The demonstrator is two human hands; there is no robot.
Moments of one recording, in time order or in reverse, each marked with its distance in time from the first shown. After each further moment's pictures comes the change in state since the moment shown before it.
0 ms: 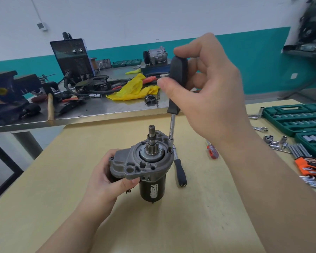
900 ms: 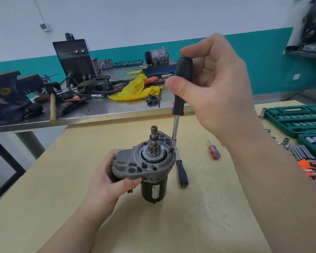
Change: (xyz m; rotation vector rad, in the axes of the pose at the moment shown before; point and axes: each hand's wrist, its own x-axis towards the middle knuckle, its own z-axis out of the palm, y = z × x) left_hand 0.000 -0.002 0.000 -0.002 -0.001 0.005; right_hand 0.004 -0.004 -0.008 0.128 -0.045 0.069
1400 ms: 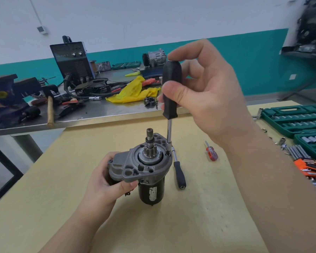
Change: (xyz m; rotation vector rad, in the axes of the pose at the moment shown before) left_hand 0.000 -0.001 -0.003 0.024 0.007 -0.009; right_hand 0.000 0.002 -0.002 0.215 -0.163 0.025
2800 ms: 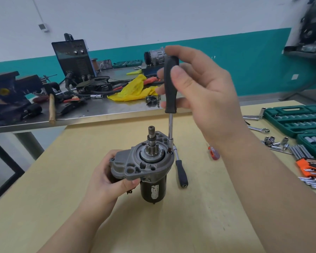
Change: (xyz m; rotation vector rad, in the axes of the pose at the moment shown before) left_hand 0.000 0.003 0.000 -0.021 -0.012 -0.003; right_hand 0.000 0.012 0.012 0.100 0.067 0.053
